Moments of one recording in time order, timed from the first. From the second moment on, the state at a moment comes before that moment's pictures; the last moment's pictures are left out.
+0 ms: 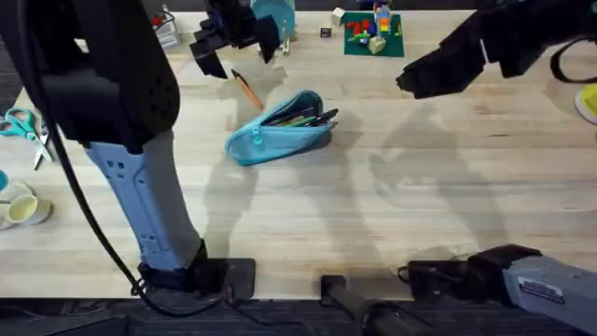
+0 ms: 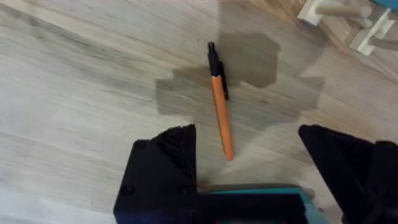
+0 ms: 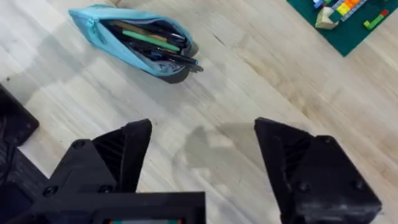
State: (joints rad) left arm -0.12 2.16 1.92 -1.16 -0.01 -0.57; right arm 0.24 1.27 1.50 -1.21 -0.32 -0.36
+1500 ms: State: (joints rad) left arm -0.13 2.30 1.94 -1.23 0.03 -0.62; right arm 0.24 1.27 1.50 -1.21 -0.32 -0.36
